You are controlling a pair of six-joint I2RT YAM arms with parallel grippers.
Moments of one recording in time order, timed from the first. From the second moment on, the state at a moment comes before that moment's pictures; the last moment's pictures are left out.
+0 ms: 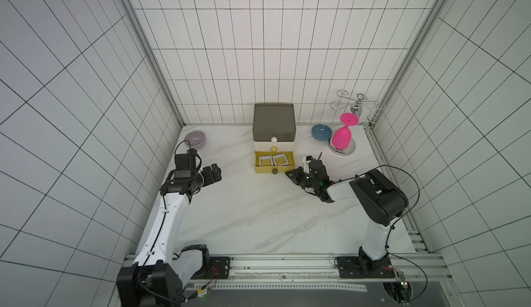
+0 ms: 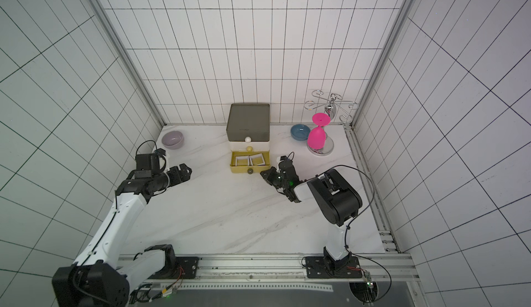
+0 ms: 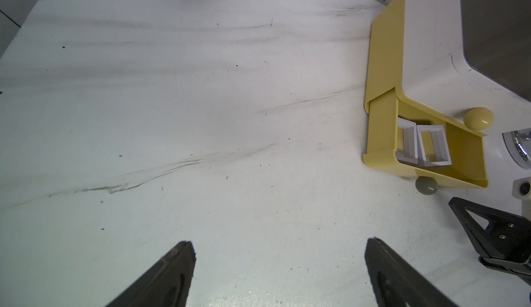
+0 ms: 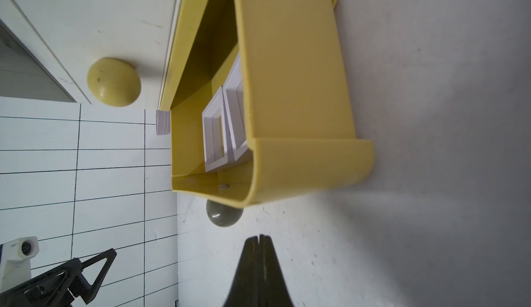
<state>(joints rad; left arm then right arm) 0.09 1.07 0.86 -0.64 0.19 -0.30 0.61 1.88 0.73 0.69 -0.34 1.11</state>
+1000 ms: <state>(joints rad) 0.08 1.07 0.86 -0.64 0.19 -0.29 0.53 2.14 1.09 0.67 -0.34 1.12</state>
